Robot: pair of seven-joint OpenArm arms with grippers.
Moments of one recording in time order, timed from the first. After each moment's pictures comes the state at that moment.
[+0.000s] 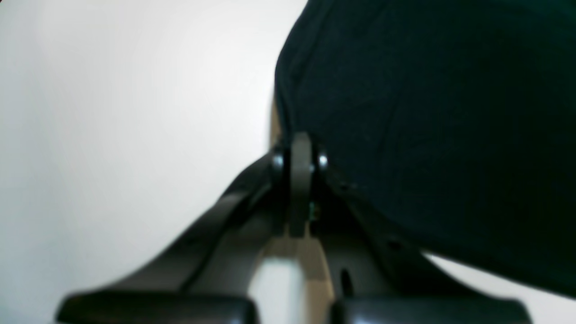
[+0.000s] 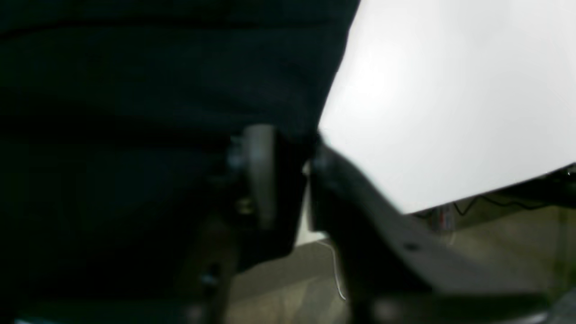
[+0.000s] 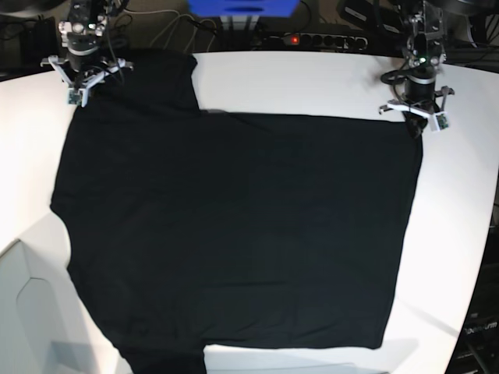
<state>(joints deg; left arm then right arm) 29.6 -20.8 -14.6 84.3 -29.7 0.4 4.9 -40.1 4.9 15.6 106.1 0.5 -0.3 -30.9</state>
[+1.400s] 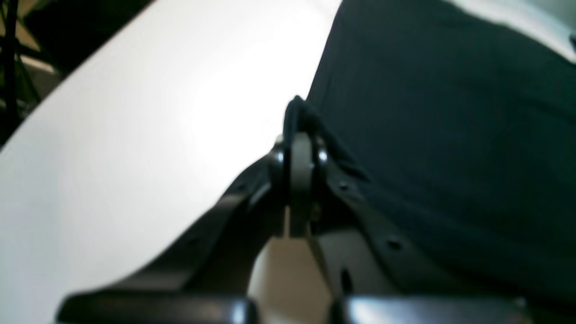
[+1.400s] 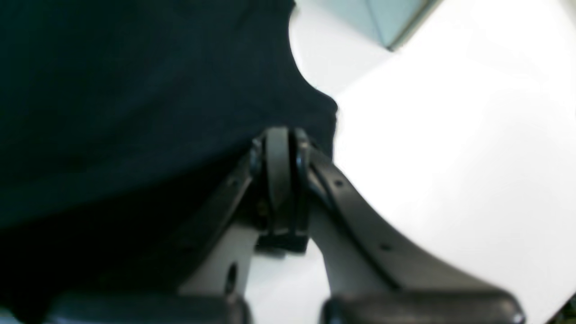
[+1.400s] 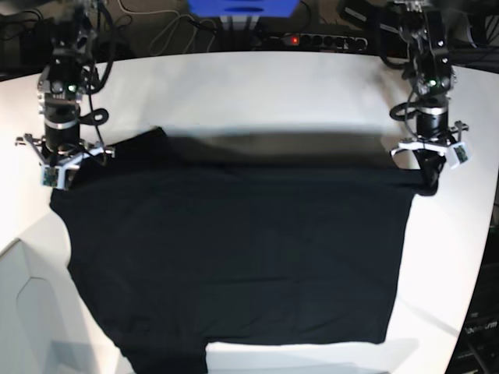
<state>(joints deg) 22.4 -18.0 -19.6 97.9 -29.5 0.7 8.0 -17.9 9.4 15.8 112.2 0.5 -0.1 -34.8</state>
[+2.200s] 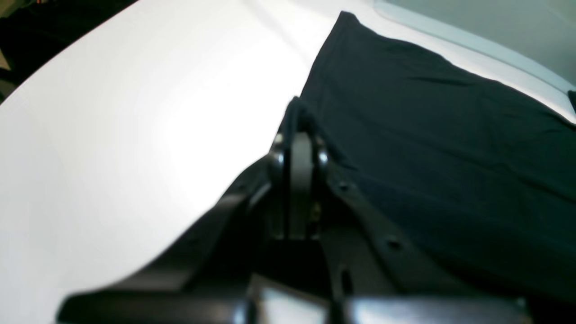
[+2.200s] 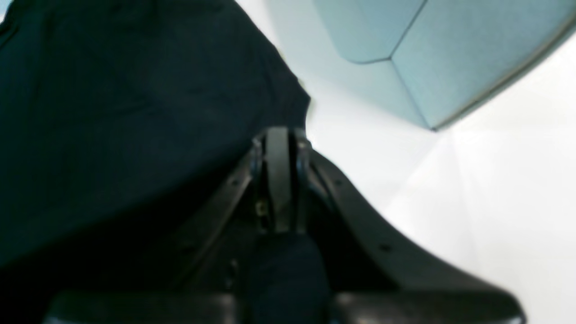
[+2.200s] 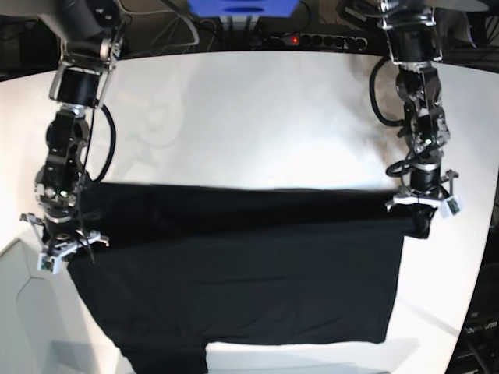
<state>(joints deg) 1.0 -18.2 -14.4 80.0 -29.5 0.8 7.9 13.6 10.4 15.3 81.3 0.6 0.3 -34.5</state>
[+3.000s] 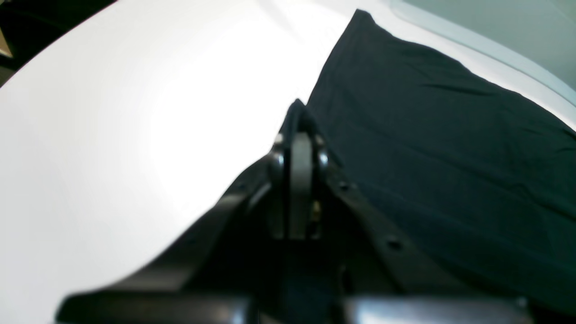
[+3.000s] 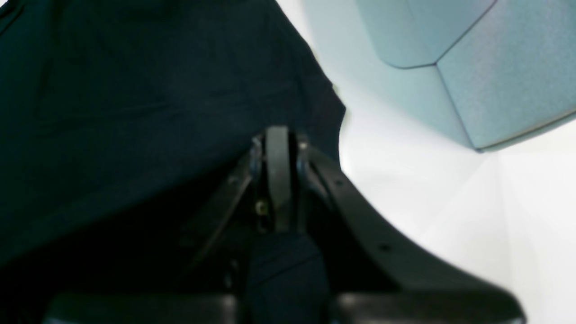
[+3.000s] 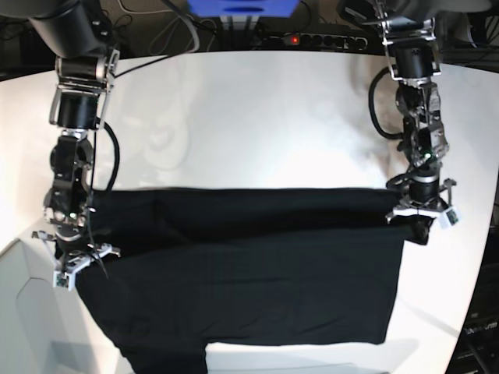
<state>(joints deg) -4.3 -18.3 -11.9 73.9 -29.4 1.2 7.8 19.5 11.4 10.2 72.2 0.5 0.3 -34.4</state>
